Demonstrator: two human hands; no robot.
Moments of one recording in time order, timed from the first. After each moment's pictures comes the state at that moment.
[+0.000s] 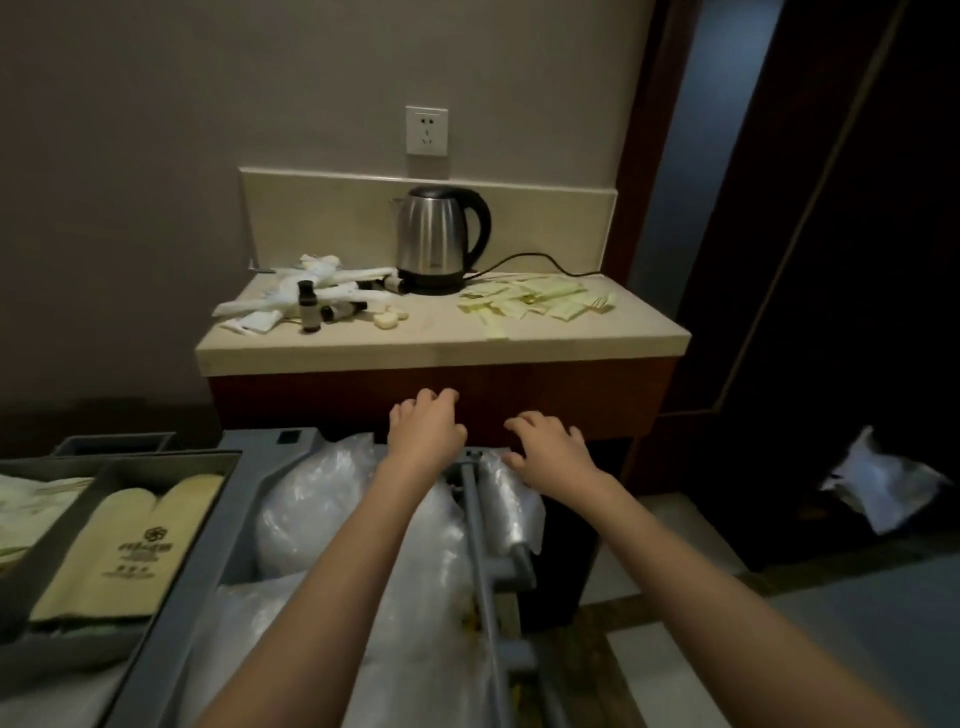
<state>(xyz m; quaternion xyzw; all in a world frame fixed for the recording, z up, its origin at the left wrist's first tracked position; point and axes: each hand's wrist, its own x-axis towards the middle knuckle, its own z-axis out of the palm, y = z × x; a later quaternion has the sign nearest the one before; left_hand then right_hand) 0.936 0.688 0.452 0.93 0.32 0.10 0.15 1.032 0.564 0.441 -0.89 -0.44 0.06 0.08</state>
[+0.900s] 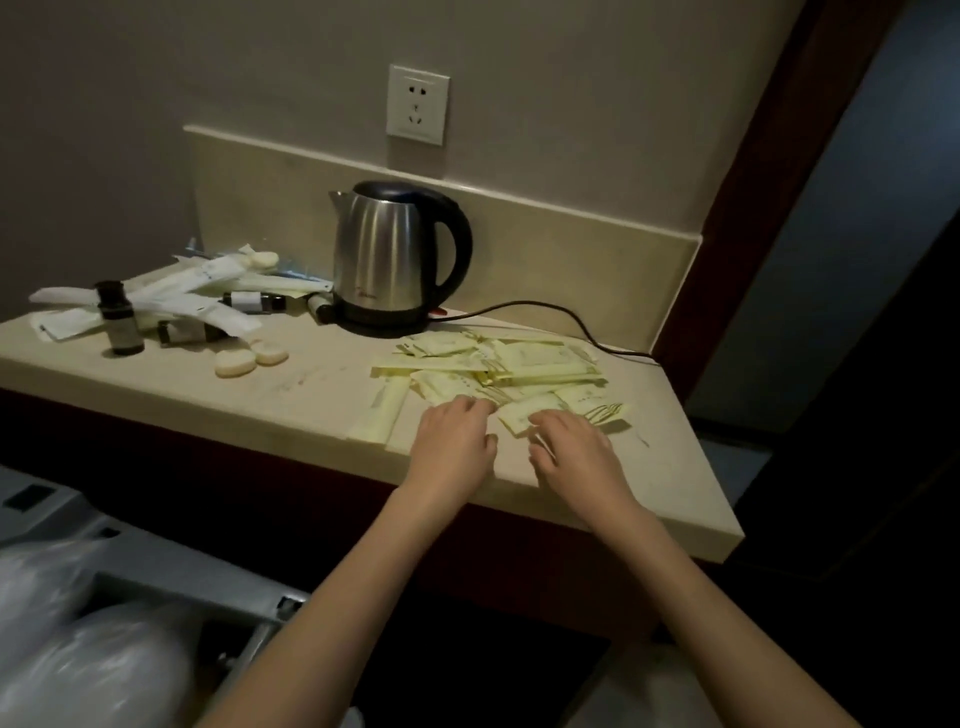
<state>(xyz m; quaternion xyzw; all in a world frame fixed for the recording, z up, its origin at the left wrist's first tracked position) 1.278 0.717 0.453 0.88 0.40 0.22 0.15 1.416 0.647 0.443 -0.79 -0.59 -0.07 0.15</state>
